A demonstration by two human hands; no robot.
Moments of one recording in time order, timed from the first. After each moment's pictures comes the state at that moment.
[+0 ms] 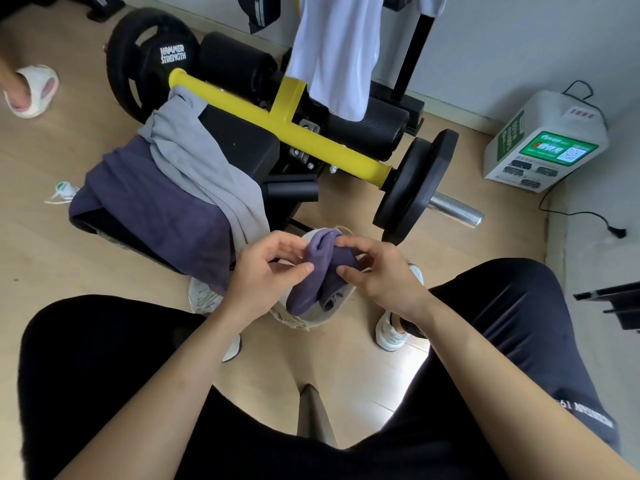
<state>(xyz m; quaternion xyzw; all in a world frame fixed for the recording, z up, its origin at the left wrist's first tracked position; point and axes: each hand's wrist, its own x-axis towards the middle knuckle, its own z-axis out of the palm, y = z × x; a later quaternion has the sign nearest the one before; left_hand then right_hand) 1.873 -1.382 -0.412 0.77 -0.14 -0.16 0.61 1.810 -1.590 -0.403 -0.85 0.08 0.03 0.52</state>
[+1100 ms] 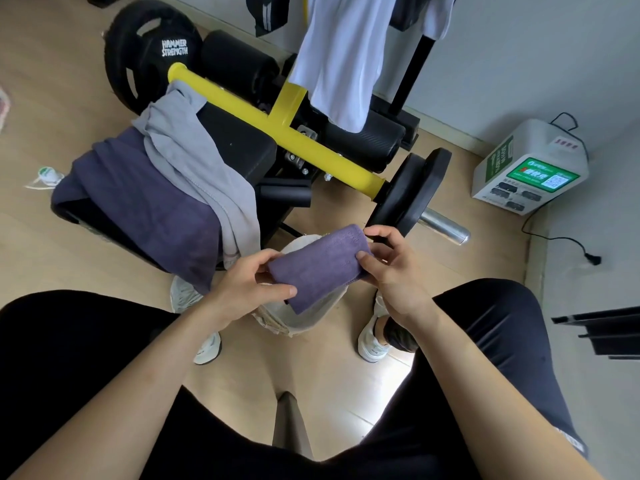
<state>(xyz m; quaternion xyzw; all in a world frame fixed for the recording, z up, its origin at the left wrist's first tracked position) 1.883 -1.367 -0.431 0.74 -0.10 -0.34 0.57 1.812 -1.614 -0.411 -0.67 0.19 -0.02 0.72</state>
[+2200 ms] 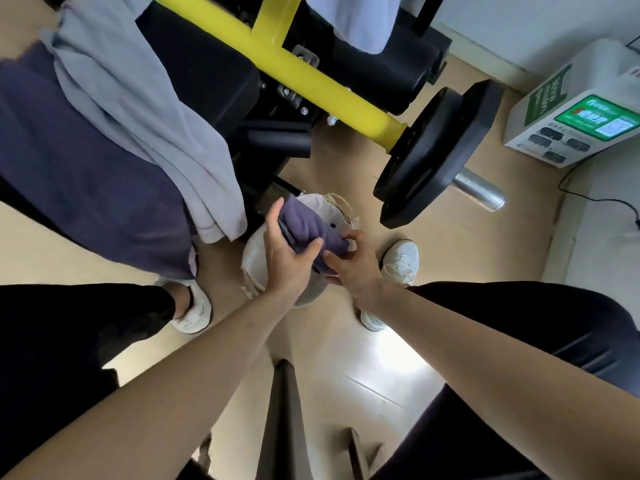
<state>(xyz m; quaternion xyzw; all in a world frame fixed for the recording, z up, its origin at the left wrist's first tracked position) 1.885 -1.476 -0.561 0.76 0.08 -0.13 0.63 1.850 -1.602 -0.560 -0.65 0.38 0.13 0.64</state>
